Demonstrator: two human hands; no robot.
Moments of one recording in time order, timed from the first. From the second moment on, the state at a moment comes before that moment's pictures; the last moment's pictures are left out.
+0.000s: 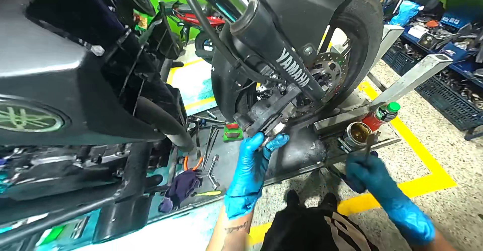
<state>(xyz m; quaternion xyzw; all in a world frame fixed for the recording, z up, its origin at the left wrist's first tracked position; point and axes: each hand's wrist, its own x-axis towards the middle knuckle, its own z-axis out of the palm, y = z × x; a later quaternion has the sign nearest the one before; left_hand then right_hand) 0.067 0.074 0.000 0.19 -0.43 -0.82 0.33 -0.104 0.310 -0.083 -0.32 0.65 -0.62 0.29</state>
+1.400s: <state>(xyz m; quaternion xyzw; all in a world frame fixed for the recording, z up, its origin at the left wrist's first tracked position) 0.026 0.068 -0.116 0.32 -0.39 -0.67 0.55 -0.033 0.395 -0.186 -0.07 0.76 -0.51 0.39</state>
